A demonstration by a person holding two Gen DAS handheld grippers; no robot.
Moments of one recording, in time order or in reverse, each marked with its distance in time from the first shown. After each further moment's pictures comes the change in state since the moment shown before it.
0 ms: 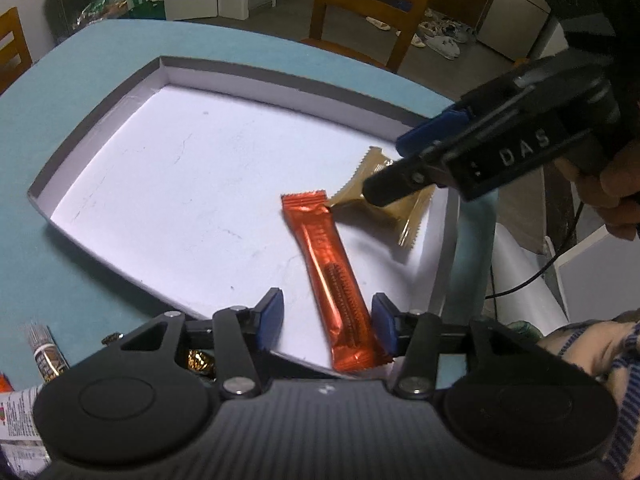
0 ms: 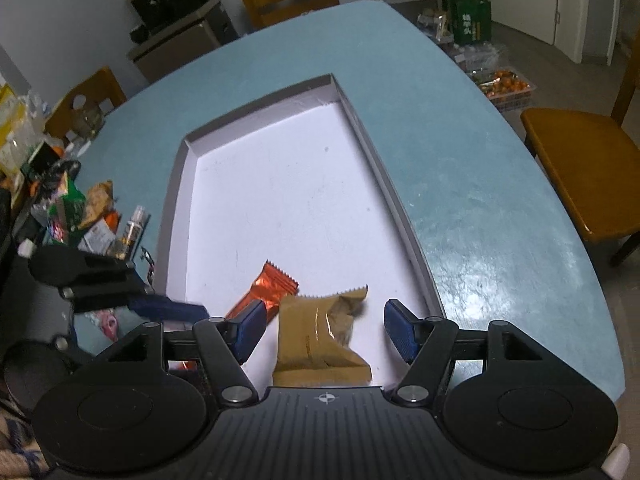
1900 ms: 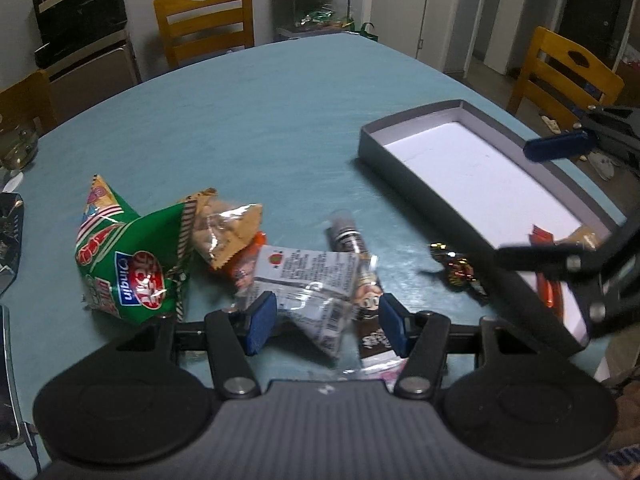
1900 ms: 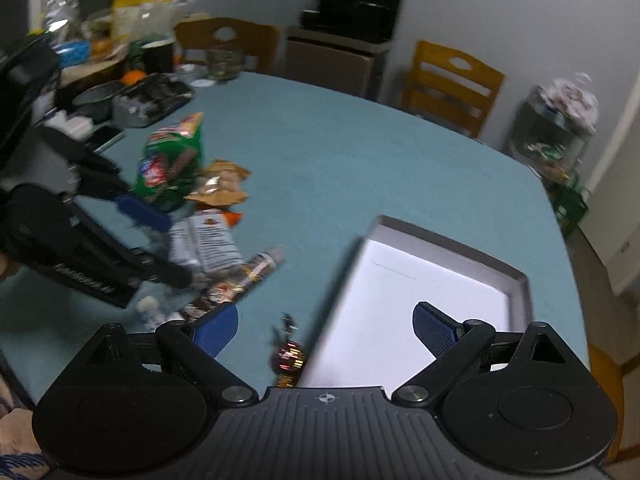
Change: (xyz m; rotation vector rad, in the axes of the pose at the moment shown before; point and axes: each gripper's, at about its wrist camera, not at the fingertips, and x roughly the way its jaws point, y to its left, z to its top) left arm -0.133 0.109 -0.113 -0.411 -0.186 0.407; right arm 0.017 0.194 0.011 -0.659 -0.191 -0.033
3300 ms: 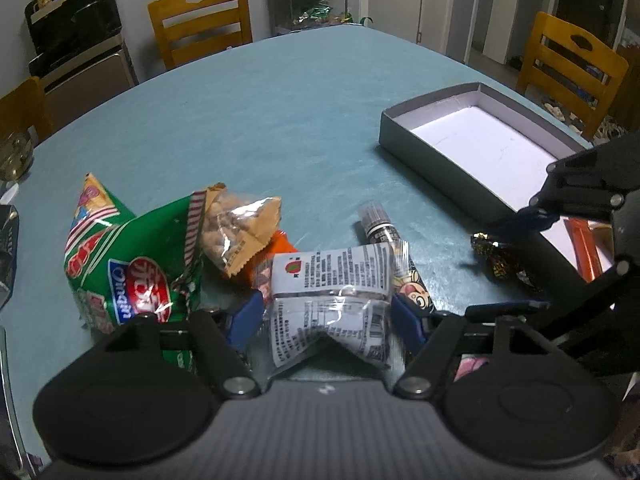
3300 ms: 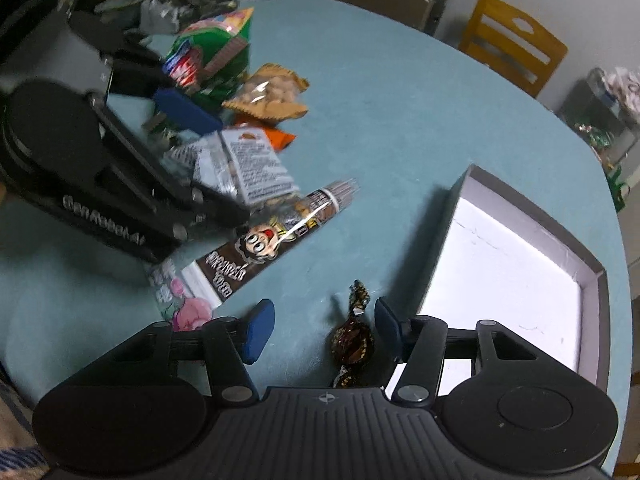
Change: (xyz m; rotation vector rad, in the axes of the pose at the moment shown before) left arm 0.042 0.009 -0.002 0.038 0.000 0.019; right arm 0.068 0.039 -0.002 -0.128 0.209 0.046
